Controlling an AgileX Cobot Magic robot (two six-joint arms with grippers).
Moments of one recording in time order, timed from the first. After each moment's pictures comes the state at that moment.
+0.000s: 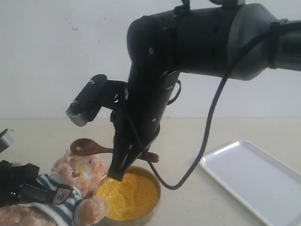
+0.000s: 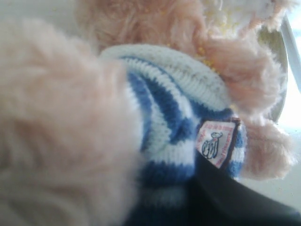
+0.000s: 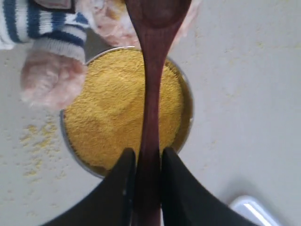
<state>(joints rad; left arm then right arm) 0.09 1.64 -0.74 -1.07 0.78 0.93 0.86 1.86 -1.66 -0.10 1.03 -0.47</state>
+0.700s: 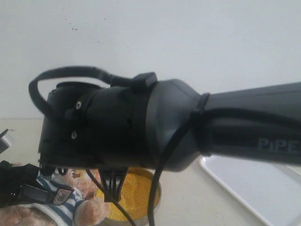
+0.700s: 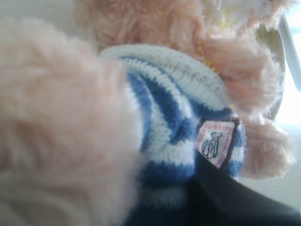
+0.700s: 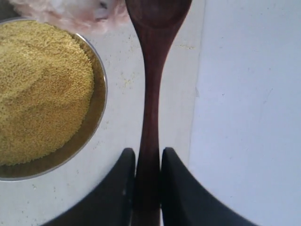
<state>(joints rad) 0.09 1.64 -0.74 -1.07 0.80 0.92 1.13 1.93 -1.56 -0.91 1.04 -0.07</state>
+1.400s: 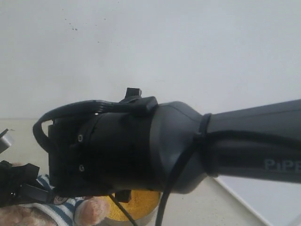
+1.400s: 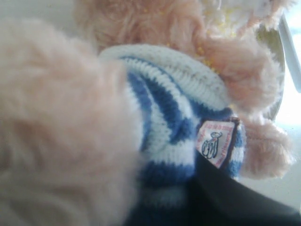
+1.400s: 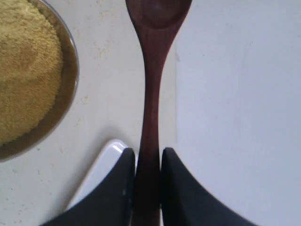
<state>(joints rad) 0.09 1.64 -0.74 -1.07 0.80 0.92 1.15 1.92 -1.48 -1.07 1.12 0.17</state>
